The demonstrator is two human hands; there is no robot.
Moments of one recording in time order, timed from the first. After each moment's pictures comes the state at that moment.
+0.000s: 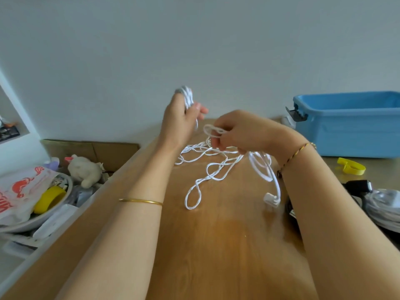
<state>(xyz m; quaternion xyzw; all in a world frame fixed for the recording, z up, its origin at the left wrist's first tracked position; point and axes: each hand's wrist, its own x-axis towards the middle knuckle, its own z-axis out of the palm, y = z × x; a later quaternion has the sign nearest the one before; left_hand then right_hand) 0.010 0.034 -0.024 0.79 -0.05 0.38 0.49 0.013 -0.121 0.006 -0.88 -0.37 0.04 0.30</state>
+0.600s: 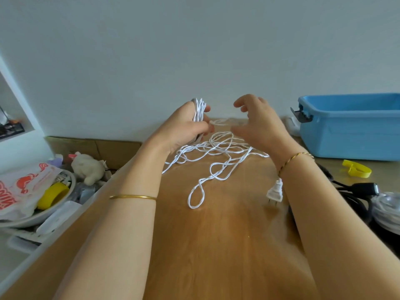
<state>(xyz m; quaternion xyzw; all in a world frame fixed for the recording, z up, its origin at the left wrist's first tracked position) -0.004 0.044 -0.013 0.85 -0.04 0.16 0.51 0.045 -0.121 -0.018 -0.88 -0.24 -0.18 0.36</state>
